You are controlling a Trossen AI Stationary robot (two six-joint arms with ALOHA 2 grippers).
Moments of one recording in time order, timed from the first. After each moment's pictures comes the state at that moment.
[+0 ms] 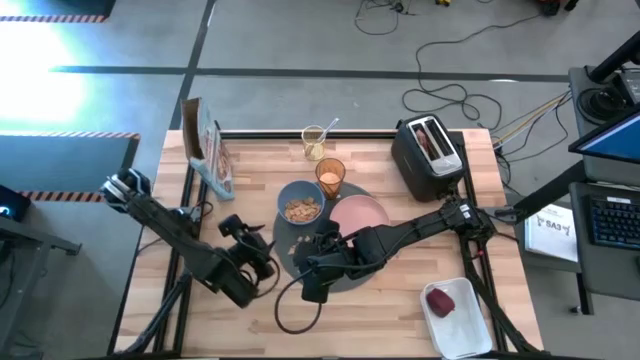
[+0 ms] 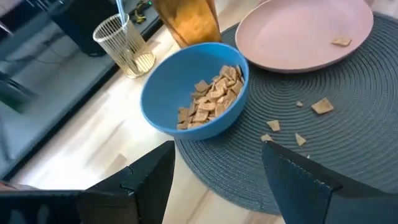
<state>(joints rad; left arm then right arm) -0.68 1.51 1.03 -1.03 -0.99 -1.14 0.36 2.15 2.27 -1.06 0.37 0.39</state>
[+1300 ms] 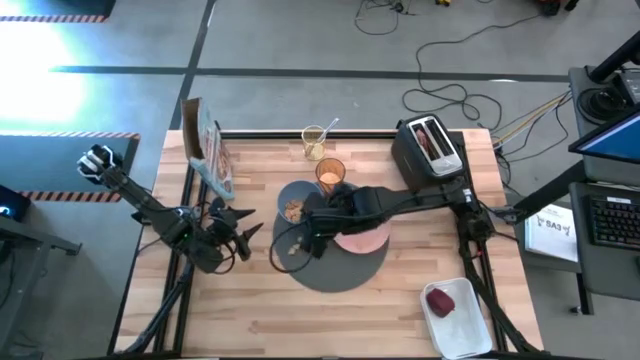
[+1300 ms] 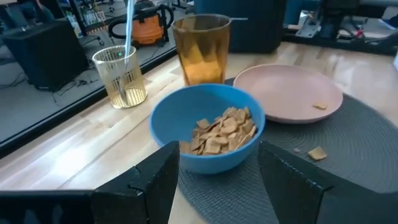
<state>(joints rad) -0.67 0.93 0.44 -0.32 -1.12 -0.75 0.19 2.09 2.27 -1.26 0.35 0.62</state>
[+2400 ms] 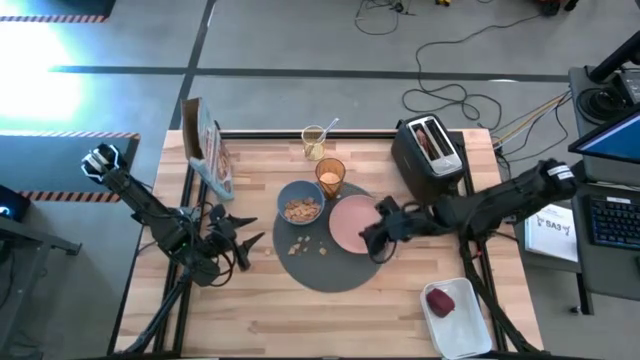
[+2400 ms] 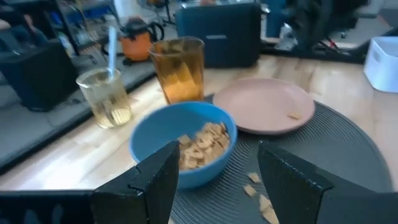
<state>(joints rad) -0.76 1.03 0.52 -0.32 -1.19 -0.74 0.26 1.28 0.85 -0.31 0.26 1.13</state>
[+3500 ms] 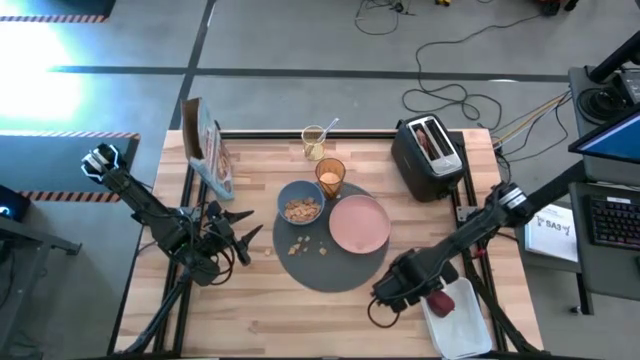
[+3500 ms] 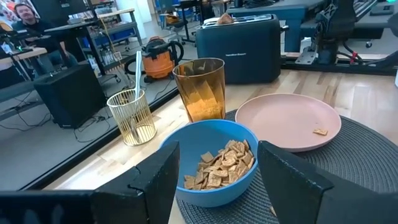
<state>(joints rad) -0.76 1.02 0.52 -0.31 -1.30 -0.69 0.56 1.77 1.39 -1.35 -0.41 1.64</state>
